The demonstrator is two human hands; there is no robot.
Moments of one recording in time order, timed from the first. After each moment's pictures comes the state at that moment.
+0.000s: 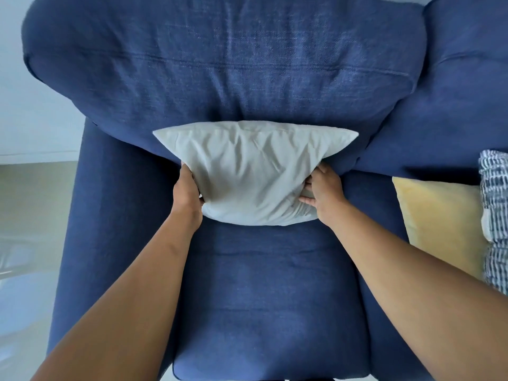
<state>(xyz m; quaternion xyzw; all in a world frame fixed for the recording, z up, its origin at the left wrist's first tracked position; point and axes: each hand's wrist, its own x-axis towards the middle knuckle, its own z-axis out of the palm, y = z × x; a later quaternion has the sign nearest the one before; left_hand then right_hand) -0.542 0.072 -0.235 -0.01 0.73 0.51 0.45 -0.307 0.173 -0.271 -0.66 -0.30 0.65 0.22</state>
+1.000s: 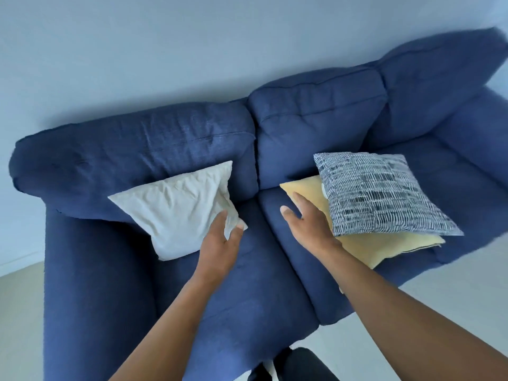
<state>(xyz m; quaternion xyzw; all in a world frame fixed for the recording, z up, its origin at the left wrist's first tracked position) -0.331 -0.047 -0.066 0.48 0.69 0.28 0.47 -0.121 -0.006 -0.058 -0.71 -0.54 0.39 0.22</state>
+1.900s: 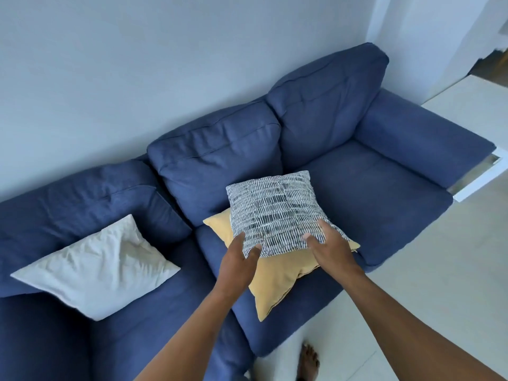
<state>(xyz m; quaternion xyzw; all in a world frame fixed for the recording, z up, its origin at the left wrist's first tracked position) 0.020 -0.035 -0.039 0.55 0.67 0.18 0.47 0.248 -0.053 -0.046 -0.76 -0.44 0.40 0.27</state>
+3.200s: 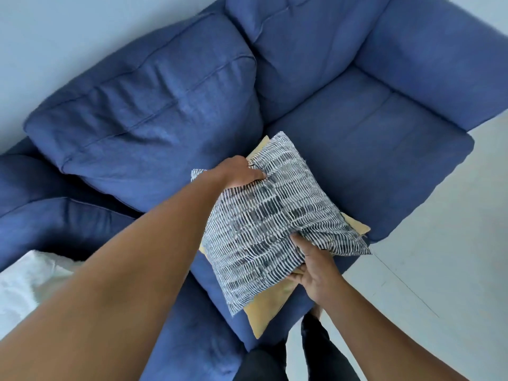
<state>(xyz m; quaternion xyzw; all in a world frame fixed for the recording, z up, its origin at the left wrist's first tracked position) 0.125 0.303 -0.167 0.72 0.55 -0.19 0.37 0.233 0.049 -0.196 -0.64 0.17 0.62 0.42</state>
